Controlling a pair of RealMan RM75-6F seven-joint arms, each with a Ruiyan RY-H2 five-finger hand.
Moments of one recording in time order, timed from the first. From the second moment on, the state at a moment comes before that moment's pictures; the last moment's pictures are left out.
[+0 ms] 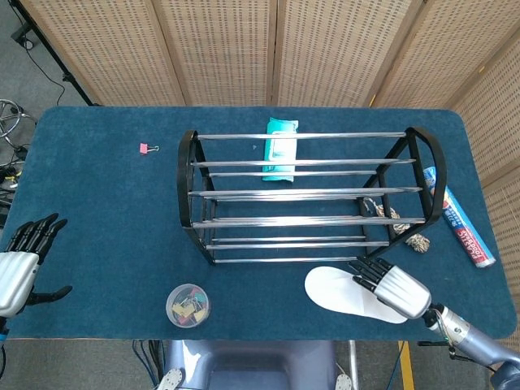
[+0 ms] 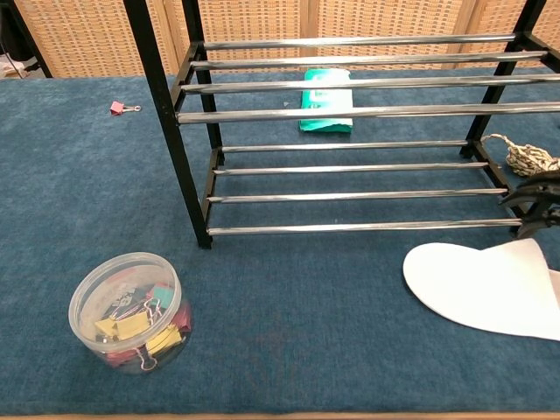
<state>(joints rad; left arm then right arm) -0.16 -0.83 -0.01 -2.01 1.49 1.36 0.06 0.37 -1.69 -0.19 -0.33 -2.01 1.74 0.34</state>
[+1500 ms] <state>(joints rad) -0.16 -0.82 -0.02 -2.00 1.47 1.35 0.04 0.38 -1.84 -0.25 -0.25 -1.93 1.78 0.49</state>
